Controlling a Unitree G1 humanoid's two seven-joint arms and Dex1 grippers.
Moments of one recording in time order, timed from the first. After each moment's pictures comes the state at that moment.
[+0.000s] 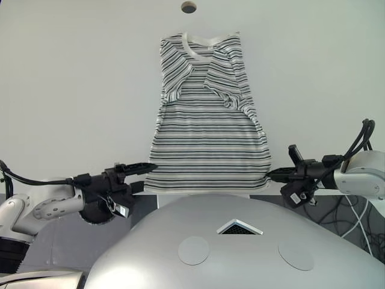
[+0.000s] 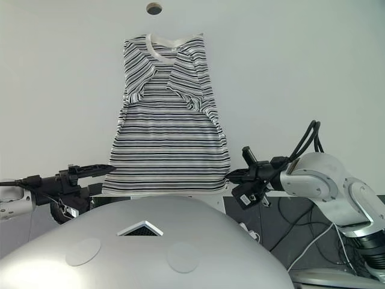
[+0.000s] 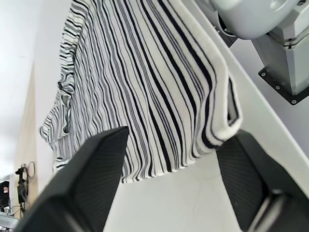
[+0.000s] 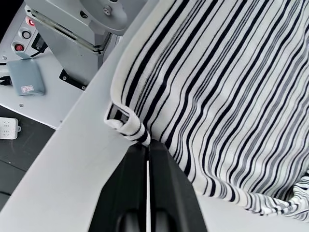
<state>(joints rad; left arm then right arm) 0.67 1.02 0.01 -0.19 0.51 -1.00 -0.50 0.49 -1.13 0.14 -0.56 -0.32 -0.37 1.07</state>
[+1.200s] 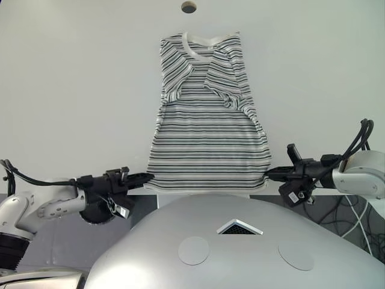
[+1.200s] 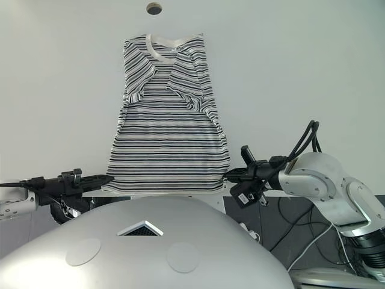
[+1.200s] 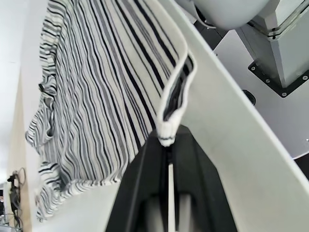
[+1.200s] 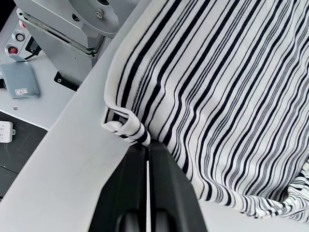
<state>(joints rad) 0.66 1.07 -0.04 -0.19 0.55 -0.94 -0.49 0.48 -1.13 0.15 -0.56 -0.32 -0.37 1.06</state>
